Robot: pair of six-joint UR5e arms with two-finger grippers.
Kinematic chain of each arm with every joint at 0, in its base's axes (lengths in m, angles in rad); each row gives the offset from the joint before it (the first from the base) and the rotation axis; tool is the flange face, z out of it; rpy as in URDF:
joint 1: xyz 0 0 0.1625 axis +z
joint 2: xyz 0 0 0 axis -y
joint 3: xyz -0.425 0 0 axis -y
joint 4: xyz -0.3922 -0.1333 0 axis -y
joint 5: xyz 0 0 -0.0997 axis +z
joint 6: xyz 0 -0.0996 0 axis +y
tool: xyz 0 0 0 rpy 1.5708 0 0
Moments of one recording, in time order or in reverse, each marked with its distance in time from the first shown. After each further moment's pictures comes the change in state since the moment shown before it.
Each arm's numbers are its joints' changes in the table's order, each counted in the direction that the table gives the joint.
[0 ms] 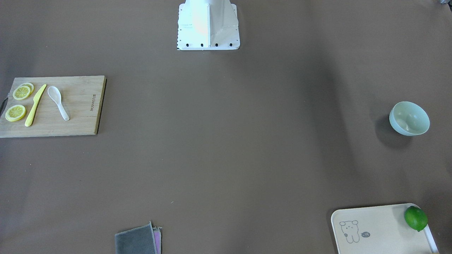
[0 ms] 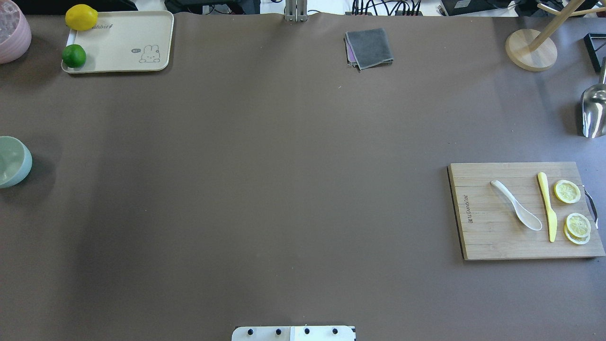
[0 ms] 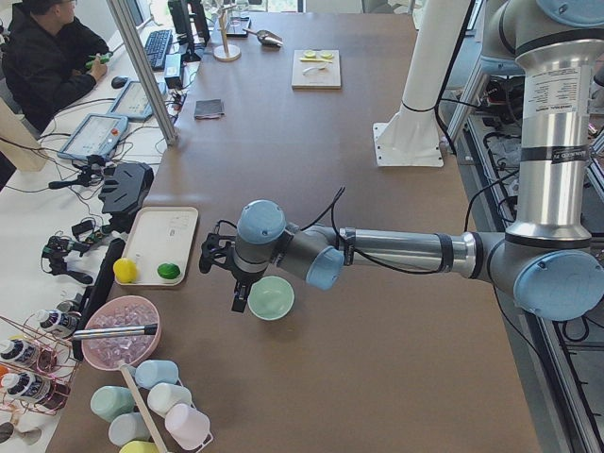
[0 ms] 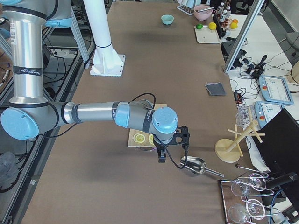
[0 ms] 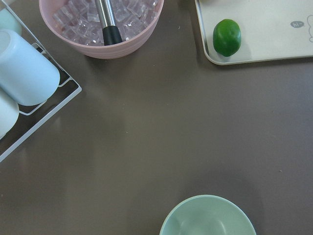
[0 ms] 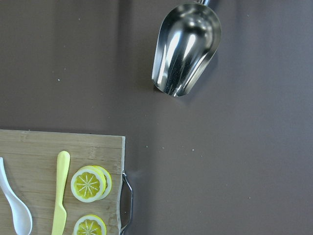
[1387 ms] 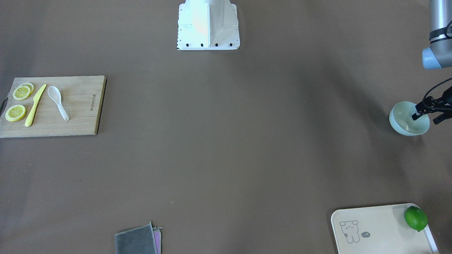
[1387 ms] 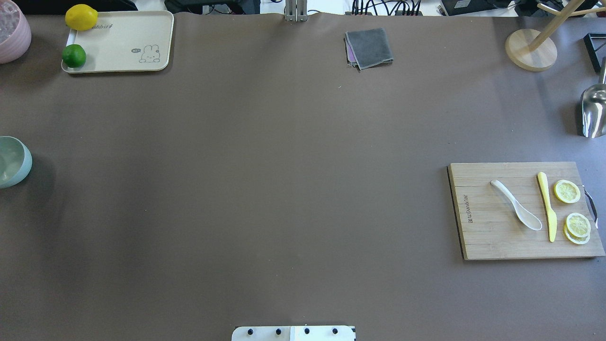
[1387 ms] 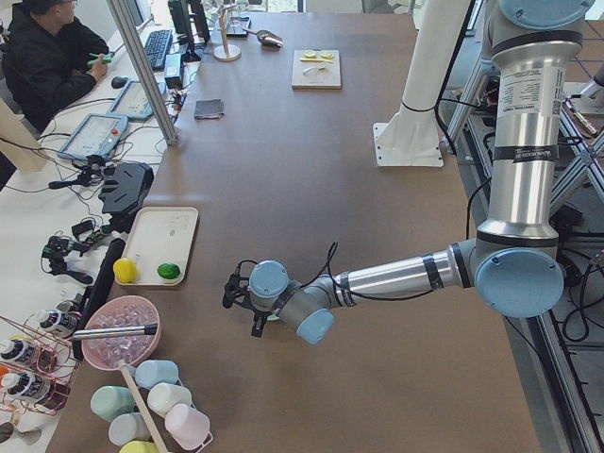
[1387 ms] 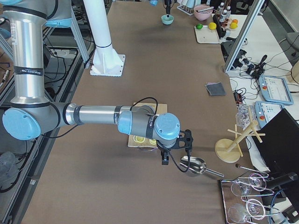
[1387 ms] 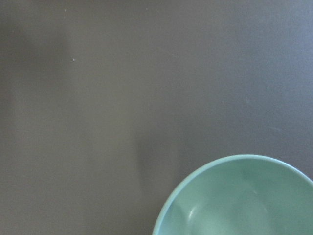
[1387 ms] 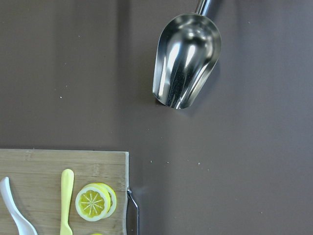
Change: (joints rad) left arm 0.231 0.006 0.315 -0.436 0.006 0.168; right arm -0.002 0.017 -0.077 0.083 -0.060 -0.067
